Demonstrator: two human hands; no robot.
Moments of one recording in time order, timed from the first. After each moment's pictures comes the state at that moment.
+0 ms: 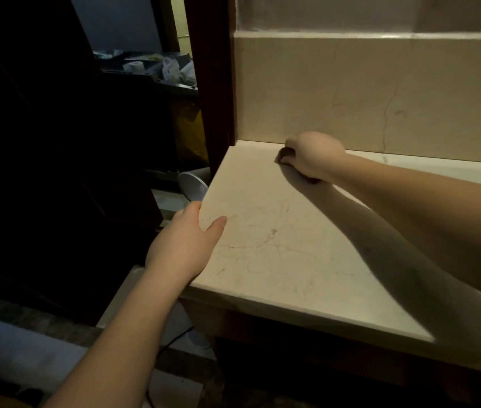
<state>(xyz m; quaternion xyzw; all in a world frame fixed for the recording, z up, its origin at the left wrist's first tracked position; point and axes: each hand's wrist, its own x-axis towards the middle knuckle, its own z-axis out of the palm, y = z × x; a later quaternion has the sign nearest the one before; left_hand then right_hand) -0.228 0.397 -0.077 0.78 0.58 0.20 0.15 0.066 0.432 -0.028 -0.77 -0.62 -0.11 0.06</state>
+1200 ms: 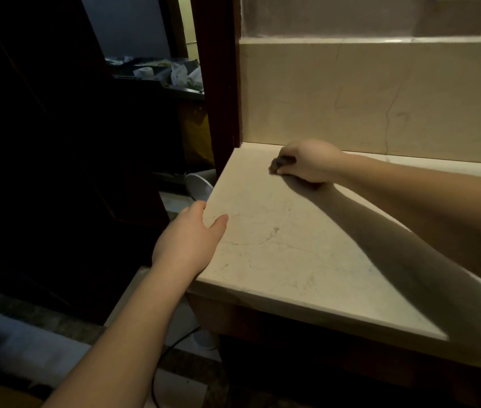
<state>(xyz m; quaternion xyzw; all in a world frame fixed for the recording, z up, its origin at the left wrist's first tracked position) -0.228 0.395 -0.082 0.77 0.57 0.24 0.11 0.056 0.416 -0.021 -0.69 -0.71 -0.02 0.10</state>
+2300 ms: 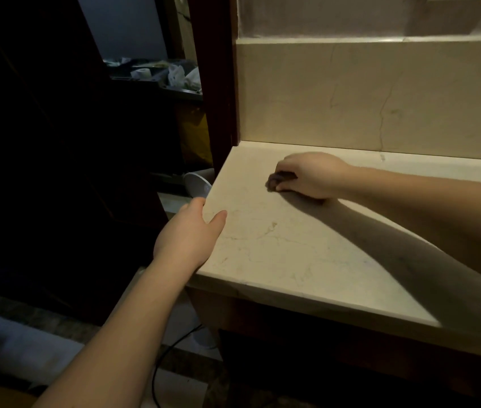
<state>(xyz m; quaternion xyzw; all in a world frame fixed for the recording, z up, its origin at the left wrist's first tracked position) -0.228 0.395 -0.077 0.78 0.58 0.22 0.12 0.032 0.369 -0.014 -0.66 -0.75 0.00 0.07</state>
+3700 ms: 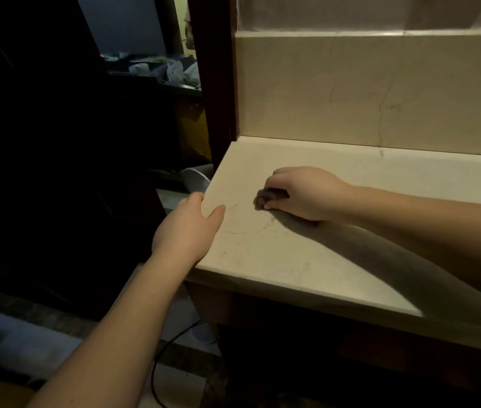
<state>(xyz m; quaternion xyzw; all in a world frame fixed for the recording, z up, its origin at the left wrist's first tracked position) -0.227 0.395 -0.082 0.77 0.58 0.24 0.10 -0.009 0.333 -0.013 -0.63 -0.77 -0.01 0.08</state>
